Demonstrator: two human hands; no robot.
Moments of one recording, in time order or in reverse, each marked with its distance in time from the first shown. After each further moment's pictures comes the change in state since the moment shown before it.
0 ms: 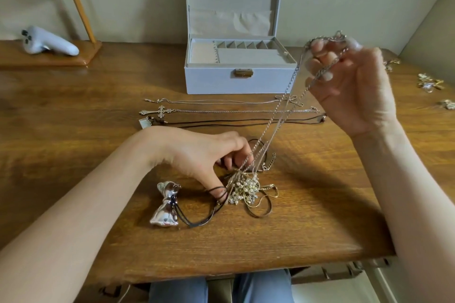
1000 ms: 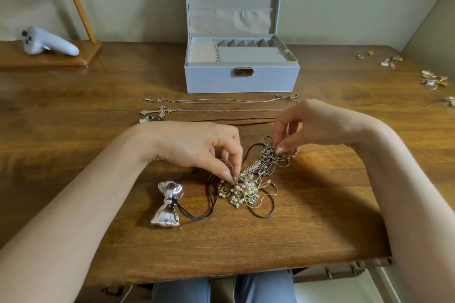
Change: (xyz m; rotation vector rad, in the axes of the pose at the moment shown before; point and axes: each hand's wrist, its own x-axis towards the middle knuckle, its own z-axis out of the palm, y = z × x) left_hand -0.008 -0.003 -0.005 -0.056 0.102 0.081; right_hand -0.004 0.017 -0.011 -1.497 -0.343 0.510
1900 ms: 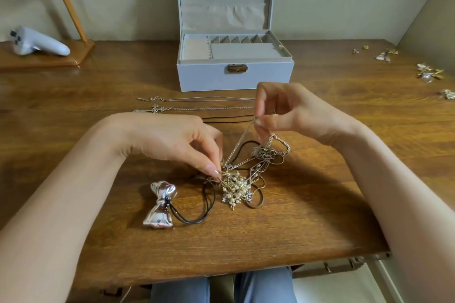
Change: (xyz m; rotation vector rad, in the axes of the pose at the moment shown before) left_hand -0.012 0.002 -0.011 -0.057 -0.042 -0.056; right_hand 0.002 -0.019 0.012 0.529 0.093 -0.275
